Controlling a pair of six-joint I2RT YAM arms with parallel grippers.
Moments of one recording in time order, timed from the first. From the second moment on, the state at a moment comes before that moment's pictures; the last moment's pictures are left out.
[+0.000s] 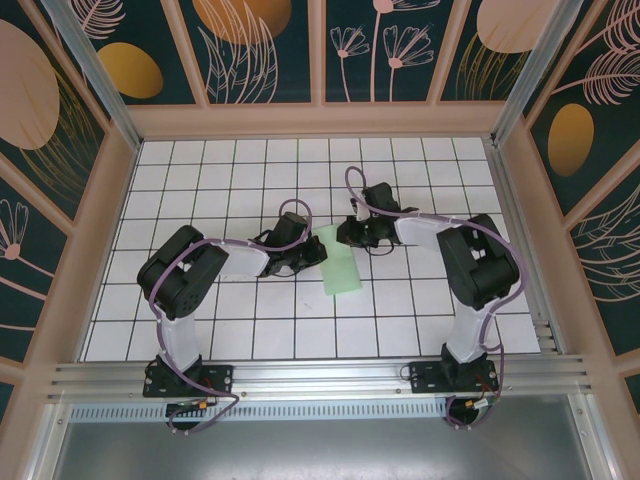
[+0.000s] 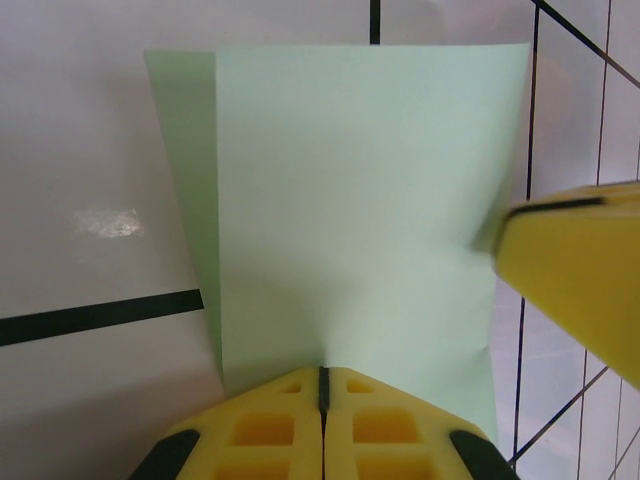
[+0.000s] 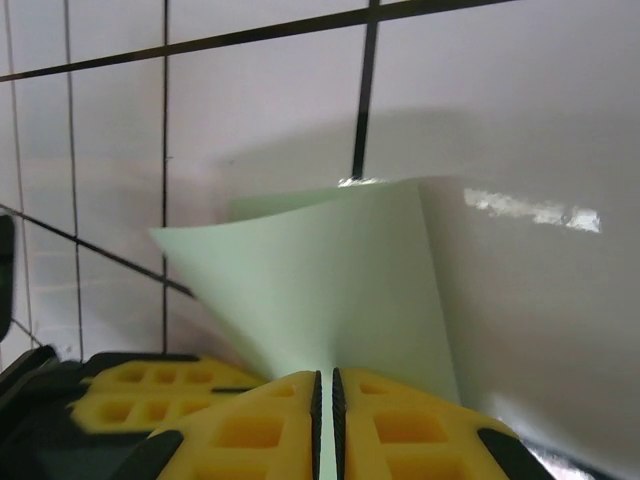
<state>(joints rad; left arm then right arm) -0.67 1.91 0.88 0.23 0.28 -0.94 0.47 1.87 1.05 -0.15 -0.47 0.55</state>
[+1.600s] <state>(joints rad) -0.67 1.91 0.88 0.23 0.28 -0.92 0.44 1.94 1.14 -0.14 -0.41 0.54</state>
